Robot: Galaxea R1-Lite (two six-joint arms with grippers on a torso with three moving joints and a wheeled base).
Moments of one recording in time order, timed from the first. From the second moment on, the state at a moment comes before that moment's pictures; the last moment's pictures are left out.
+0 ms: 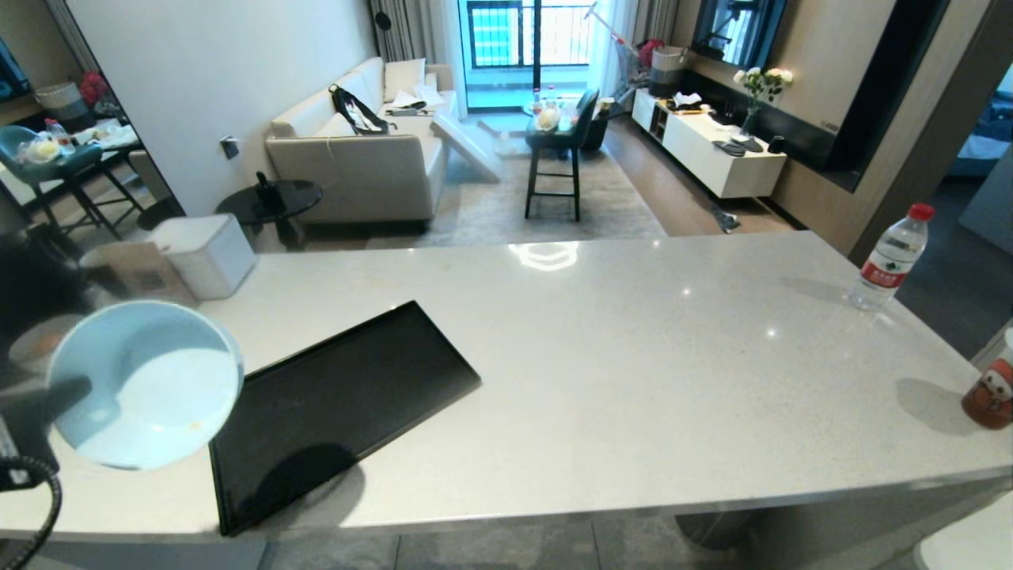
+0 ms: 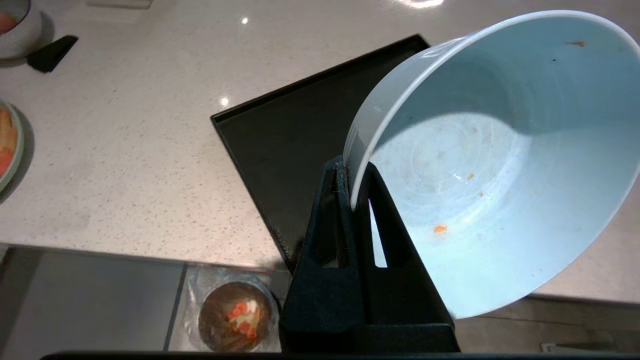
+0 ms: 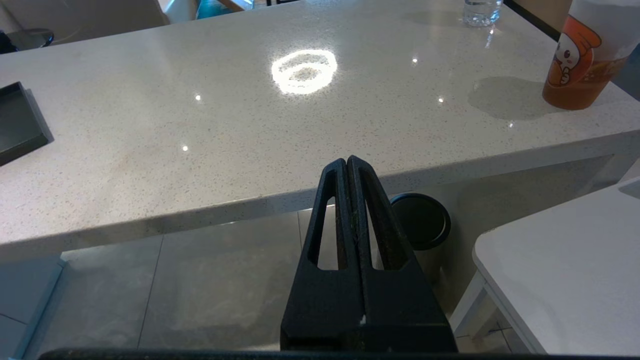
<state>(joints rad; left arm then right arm) 0.08 0.93 -0.58 -0.02 0.00 -0.12 0.00 0.00 0.00 -0.01 -0.06 0.10</state>
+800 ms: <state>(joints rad) 0.17 1.67 -1.10 0.26 -0.01 -0.12 0.00 0.00 0.00 -0.01 -0.06 0.10</state>
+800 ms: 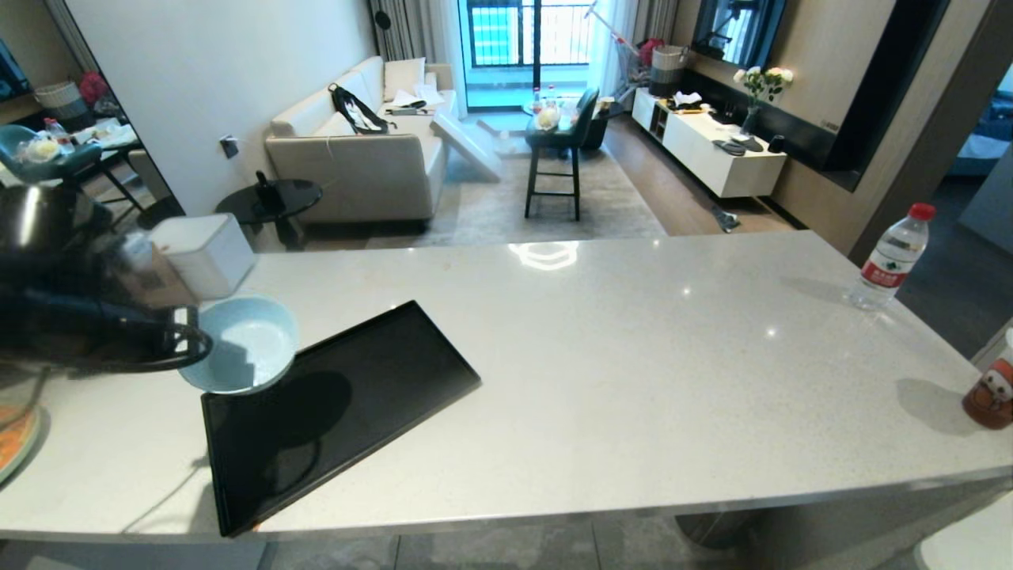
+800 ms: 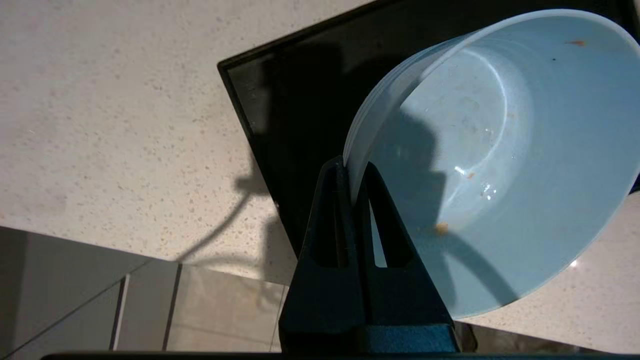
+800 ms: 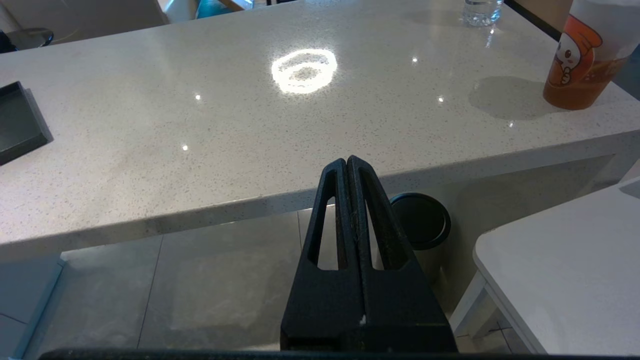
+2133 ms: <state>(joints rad) 0.15 2.04 -1.26 0.39 -0.10 -0.18 0.00 0.00 0.00 -0.01 -0.06 0.10</state>
